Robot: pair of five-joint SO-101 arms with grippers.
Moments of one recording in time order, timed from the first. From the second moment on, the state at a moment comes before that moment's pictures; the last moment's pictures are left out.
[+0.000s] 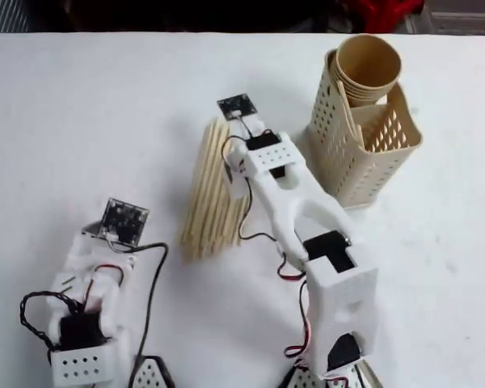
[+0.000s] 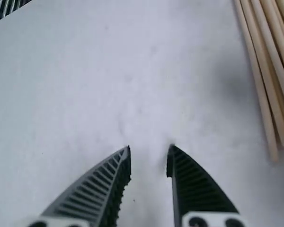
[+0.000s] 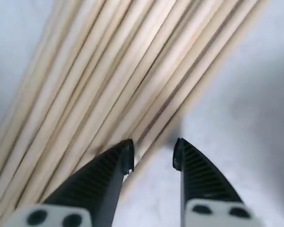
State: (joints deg) left arm -14.2 -103.9 97.1 55.5 -28.3; right arm -24.5 27.1 0.6 59.0 1.6
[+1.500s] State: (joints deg) left arm -14.2 -103.9 97.1 55.5 -28.3; right arm -21.9 -13.8 18.2 63.1 4.7
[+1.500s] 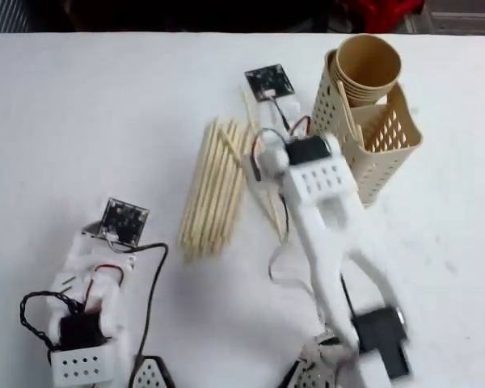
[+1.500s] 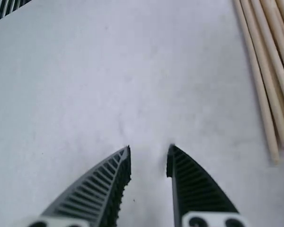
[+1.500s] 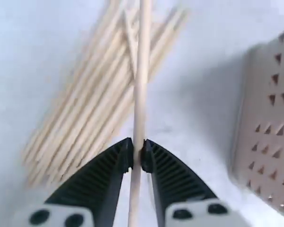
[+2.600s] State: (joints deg) left arm -13.8 -103.9 97.1 55.5 -28.3; right arm 5.5 -29.4 12.8 42.1 11.2
